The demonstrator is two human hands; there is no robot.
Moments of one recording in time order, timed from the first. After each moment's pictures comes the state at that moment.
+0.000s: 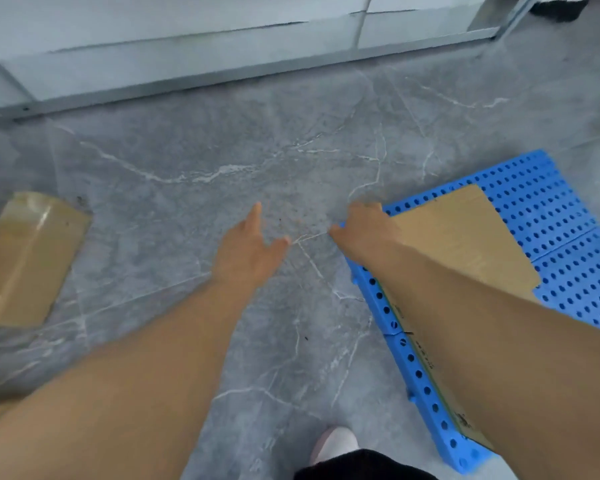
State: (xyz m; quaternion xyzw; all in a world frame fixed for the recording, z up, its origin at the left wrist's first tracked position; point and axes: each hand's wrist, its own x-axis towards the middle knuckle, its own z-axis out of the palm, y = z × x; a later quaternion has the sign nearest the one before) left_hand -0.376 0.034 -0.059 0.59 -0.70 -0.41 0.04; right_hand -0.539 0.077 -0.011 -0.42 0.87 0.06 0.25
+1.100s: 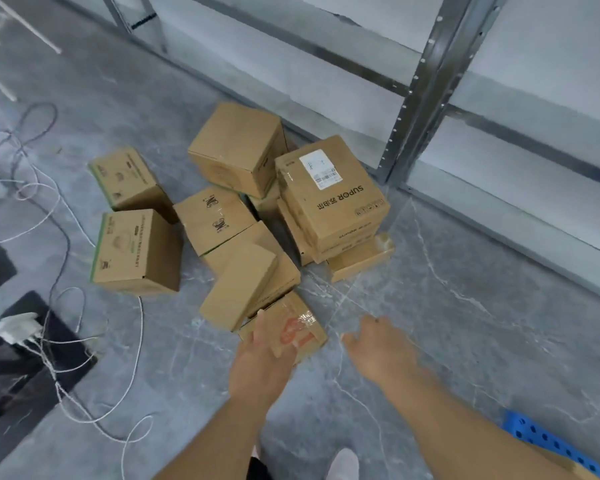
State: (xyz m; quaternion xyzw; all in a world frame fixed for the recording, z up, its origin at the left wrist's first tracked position) left_hand 0.009 0.259 0.238 0.88 -0.24 -0.37 0.17; right_hand -0.118 0.133 0.256 -0.74 0.56 0.25 0.28
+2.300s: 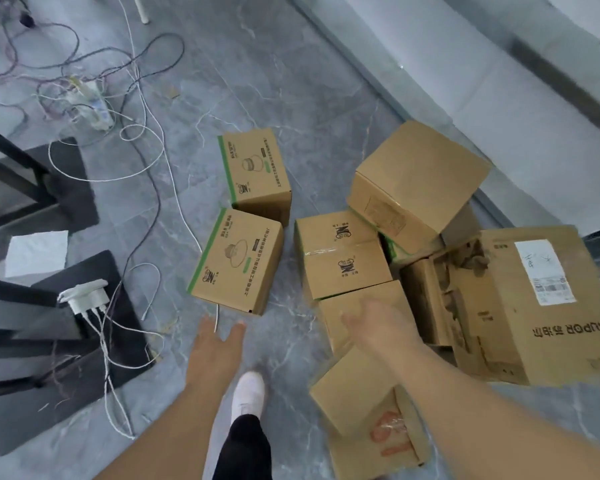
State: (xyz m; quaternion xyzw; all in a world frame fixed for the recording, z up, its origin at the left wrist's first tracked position) left_hand 0.413 0.332 0.119 0.88 0.11 -0.33 0.32; right_hand 0.320 0.121 0.142 -0.82 0.43 0.29 0.24
